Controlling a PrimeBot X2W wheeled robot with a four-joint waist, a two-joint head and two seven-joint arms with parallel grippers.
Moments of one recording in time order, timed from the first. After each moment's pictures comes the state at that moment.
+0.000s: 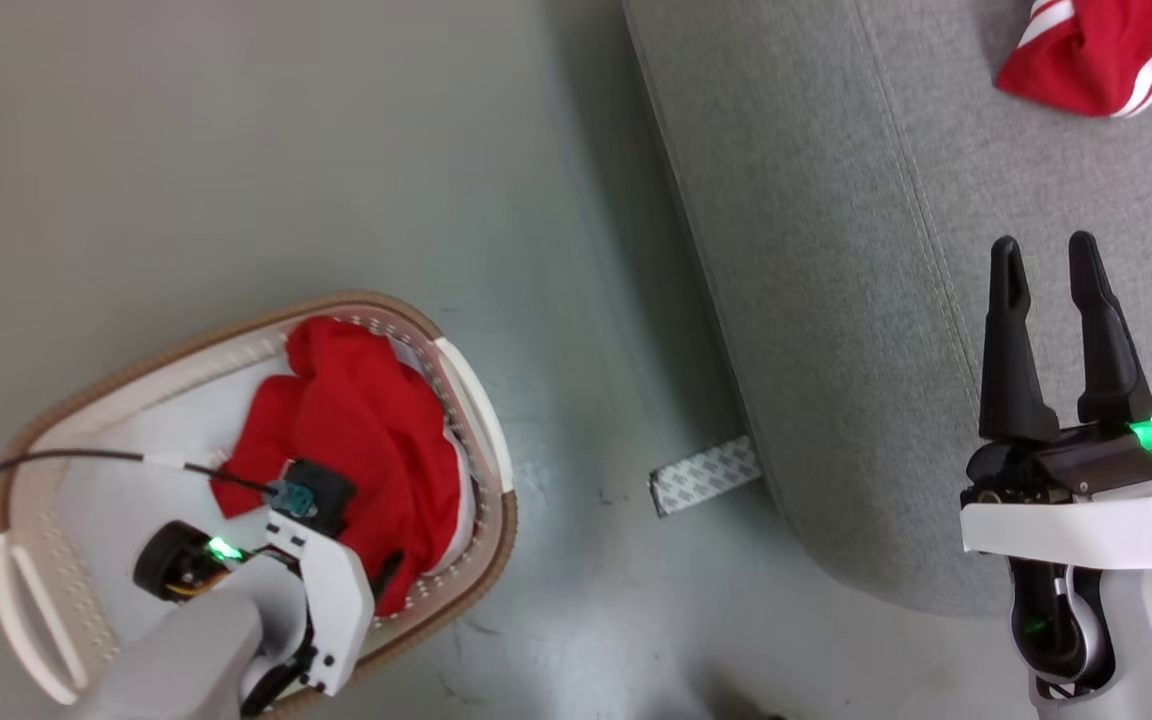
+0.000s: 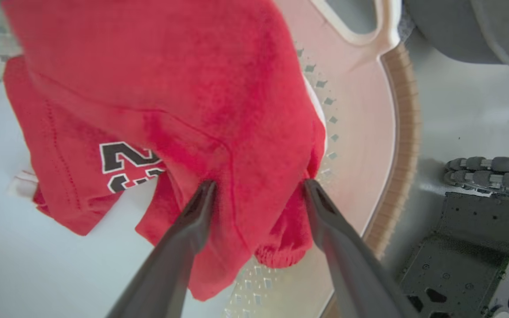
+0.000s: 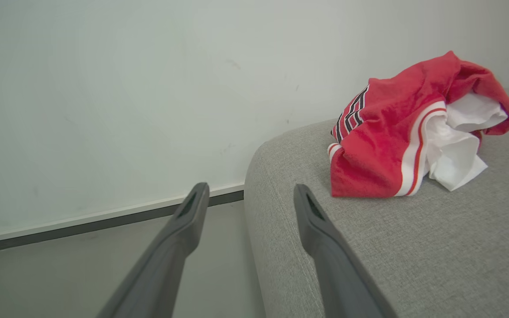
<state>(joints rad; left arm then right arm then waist) -0.69 0.43 -0.96 0.80 -0.63 -0.13 0.08 -0.37 -0.05 0.11 0.02 0.49 0.13 -0.26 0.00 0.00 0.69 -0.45</state>
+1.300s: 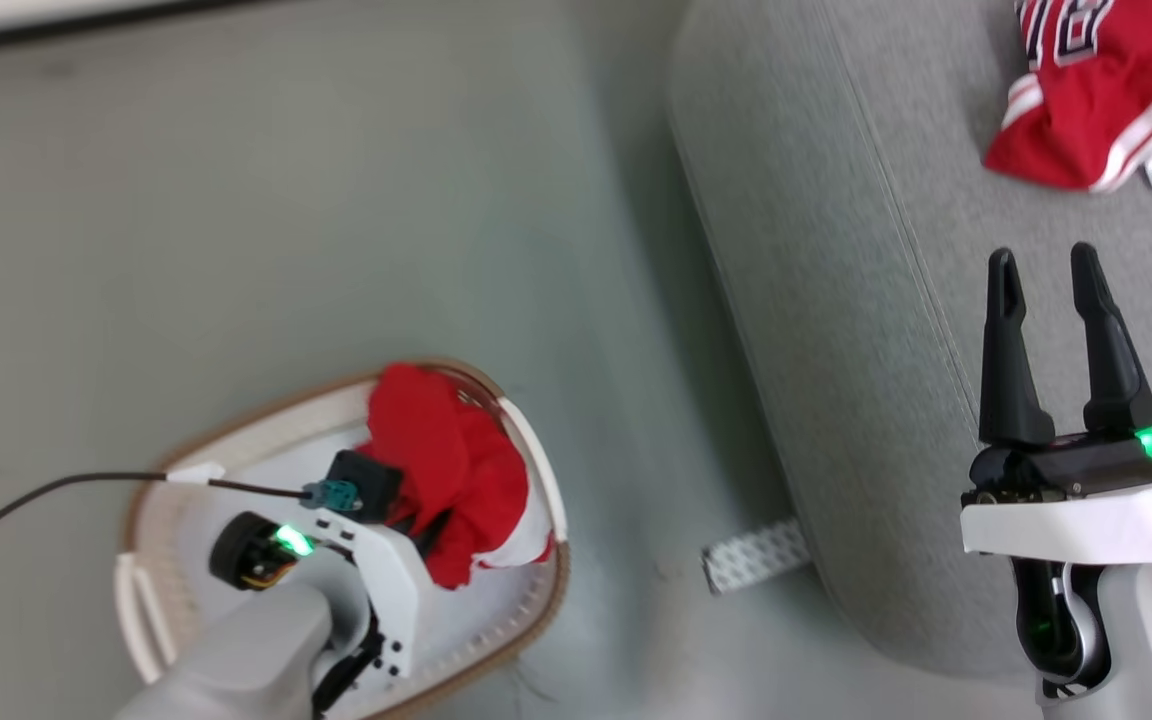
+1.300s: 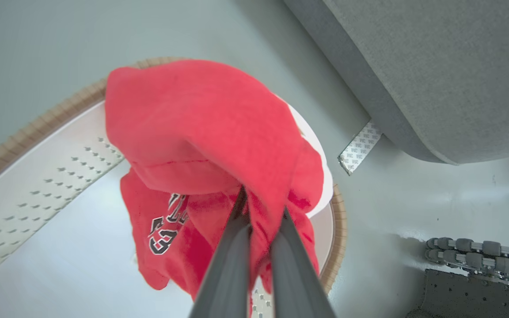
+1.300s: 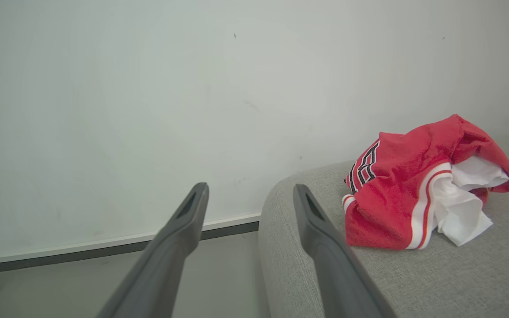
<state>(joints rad) -0.80 0.31 -1.22 0.95 -0.90 -0.13 -0.18 -0.38 -0.05 0.08 0.07 0.42 0.13 -0.26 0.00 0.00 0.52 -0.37</state>
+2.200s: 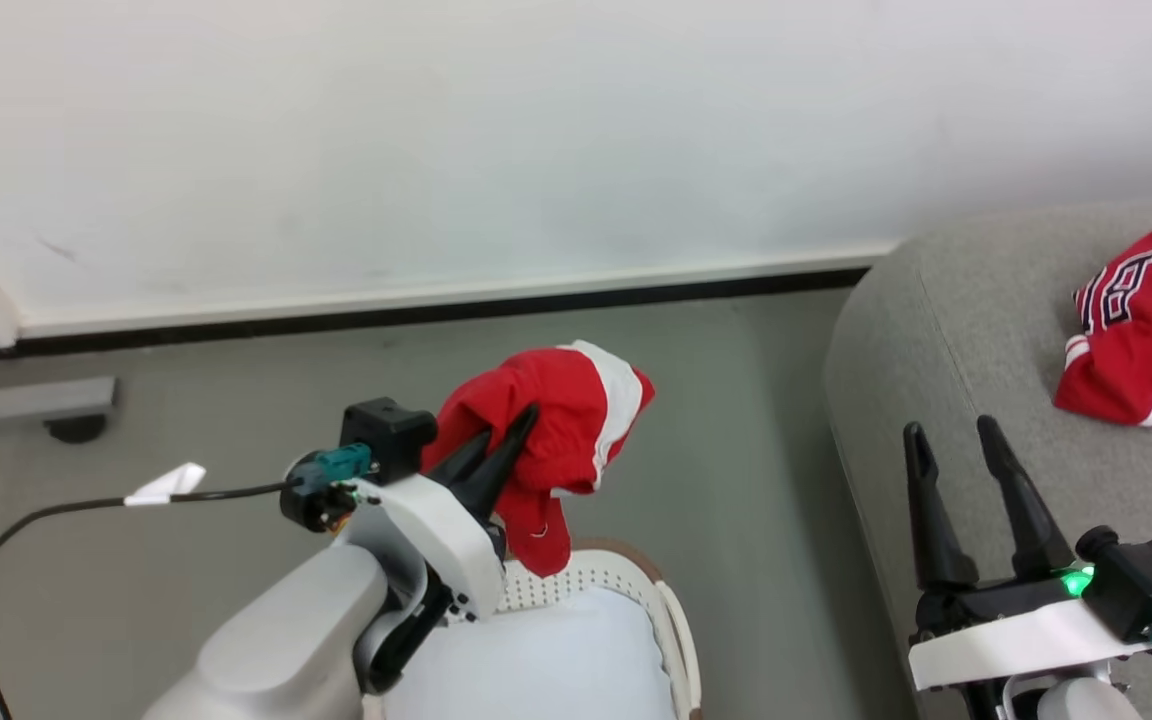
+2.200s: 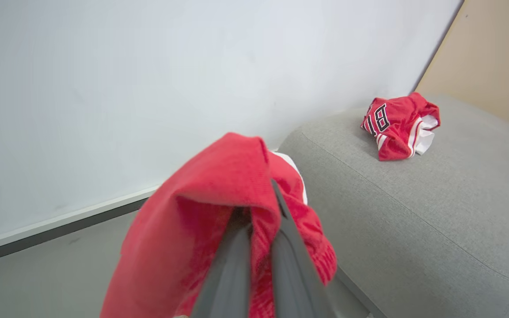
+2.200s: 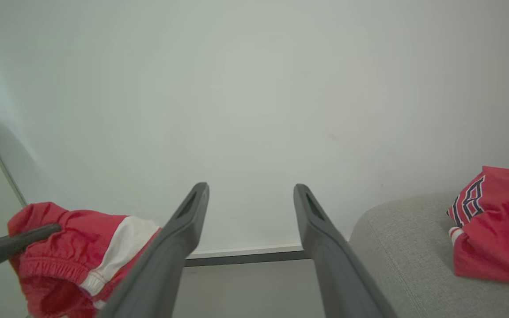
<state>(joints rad) -0.72 0.31 -0.94 0.57 -0.80 -0.08 -0.26 -0.21 -0.06 0.15 0.19 0.40 0.13 -0.26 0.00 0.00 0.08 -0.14</state>
